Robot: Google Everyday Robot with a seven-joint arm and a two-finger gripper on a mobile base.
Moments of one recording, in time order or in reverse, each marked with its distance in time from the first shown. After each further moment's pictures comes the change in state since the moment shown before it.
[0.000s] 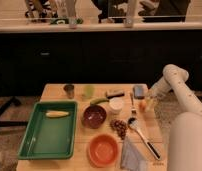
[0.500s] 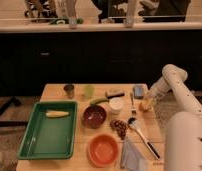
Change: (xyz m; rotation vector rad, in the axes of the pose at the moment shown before) arm 0.000 -0.001 0.003 -0.021 -0.011 -0.004
